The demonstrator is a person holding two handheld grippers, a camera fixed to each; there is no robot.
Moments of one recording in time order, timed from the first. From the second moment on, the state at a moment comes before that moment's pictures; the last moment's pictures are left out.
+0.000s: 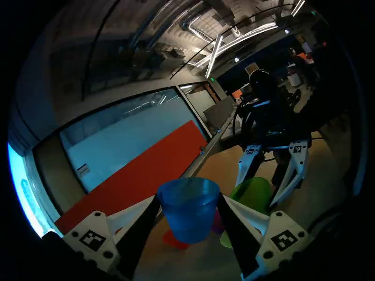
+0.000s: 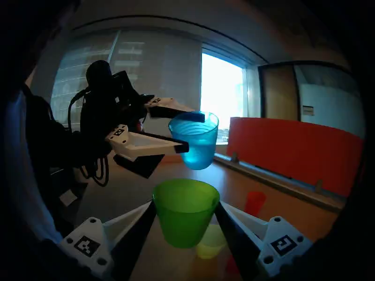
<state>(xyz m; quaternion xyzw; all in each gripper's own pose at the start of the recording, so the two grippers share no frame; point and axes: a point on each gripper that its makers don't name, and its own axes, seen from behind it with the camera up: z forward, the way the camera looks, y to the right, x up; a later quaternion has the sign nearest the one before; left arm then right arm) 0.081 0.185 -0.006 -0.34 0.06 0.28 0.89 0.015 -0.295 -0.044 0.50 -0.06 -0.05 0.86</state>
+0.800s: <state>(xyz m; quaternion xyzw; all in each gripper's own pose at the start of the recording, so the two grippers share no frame) 0.079 0.186 -0.016 -0.33 0.08 0.36 0.87 0.013 -0.306 -0.045 0.51 -0.06 -0.05 0.86</state>
